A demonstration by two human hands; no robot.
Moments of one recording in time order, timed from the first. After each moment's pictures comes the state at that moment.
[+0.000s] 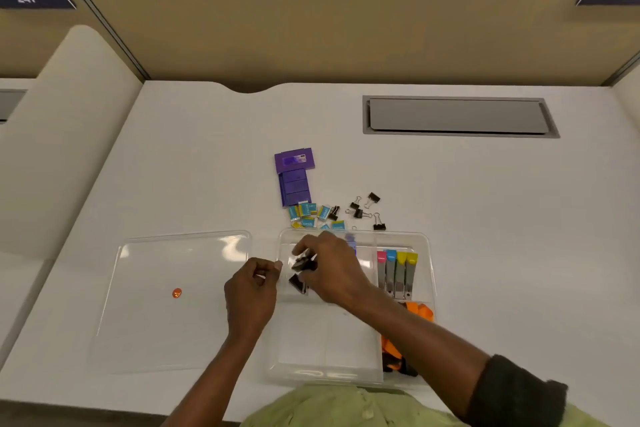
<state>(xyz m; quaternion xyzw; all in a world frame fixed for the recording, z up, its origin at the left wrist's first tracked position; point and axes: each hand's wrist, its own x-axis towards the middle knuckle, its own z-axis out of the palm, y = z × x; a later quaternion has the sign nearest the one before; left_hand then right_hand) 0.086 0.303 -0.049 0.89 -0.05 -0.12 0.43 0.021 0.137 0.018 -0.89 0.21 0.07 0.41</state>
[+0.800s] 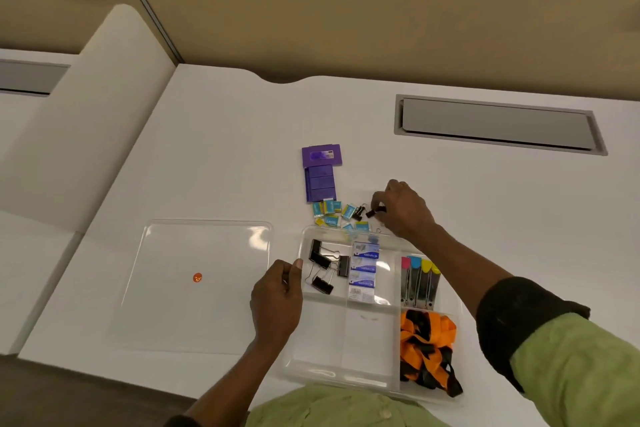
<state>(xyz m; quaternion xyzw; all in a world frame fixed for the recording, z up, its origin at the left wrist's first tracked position) 0.067 0.307 -0.072 0.91 -0.10 -0.04 0.40 0.070 -0.008 -0.057 -0.98 0.16 0.05 0.15</state>
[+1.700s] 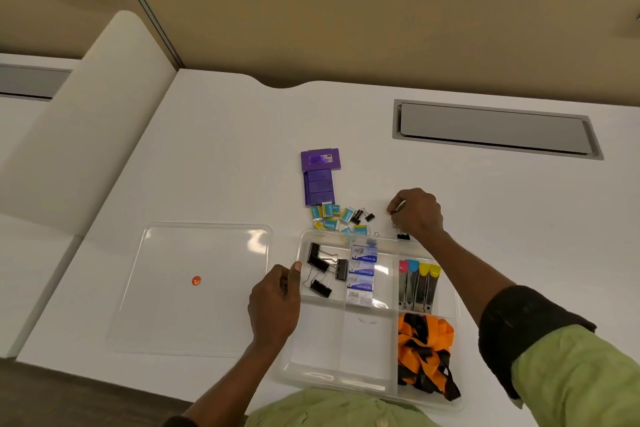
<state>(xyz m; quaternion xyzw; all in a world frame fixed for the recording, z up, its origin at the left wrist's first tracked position) 0.067 0.306 -0.071 0.92 -0.09 -0.06 0.39 0.060 -0.027 -0.062 -0.86 0.39 0.04 0.32</state>
